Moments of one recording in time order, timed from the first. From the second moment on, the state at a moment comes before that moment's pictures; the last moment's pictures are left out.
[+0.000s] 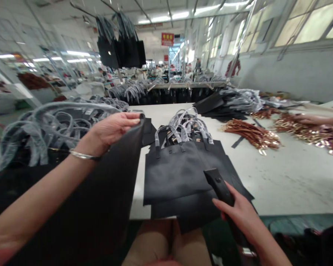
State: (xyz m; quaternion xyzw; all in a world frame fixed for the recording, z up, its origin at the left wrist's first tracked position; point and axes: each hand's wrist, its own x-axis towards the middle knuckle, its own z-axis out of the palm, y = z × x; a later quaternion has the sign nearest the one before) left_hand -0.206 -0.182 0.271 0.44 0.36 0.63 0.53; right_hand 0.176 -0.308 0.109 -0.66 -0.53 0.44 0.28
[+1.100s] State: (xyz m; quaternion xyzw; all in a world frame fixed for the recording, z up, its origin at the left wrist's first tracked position) left_hand -0.082 -0.295 0.017 0.86 0.44 0.24 0.10; right_hand 0.135 -0.288 0.115 -0.61 -0.55 0.56 0.06
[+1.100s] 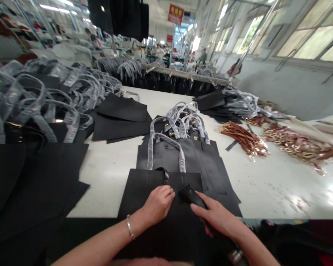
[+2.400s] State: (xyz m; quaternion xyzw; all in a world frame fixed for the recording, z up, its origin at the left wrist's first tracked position) left_hand -0.098 -0.331 -0.007 0.89 0.37 0.26 0.04; right_hand 0.042 -0.260 0.125 -0.49 -0.64 0.59 -0.05
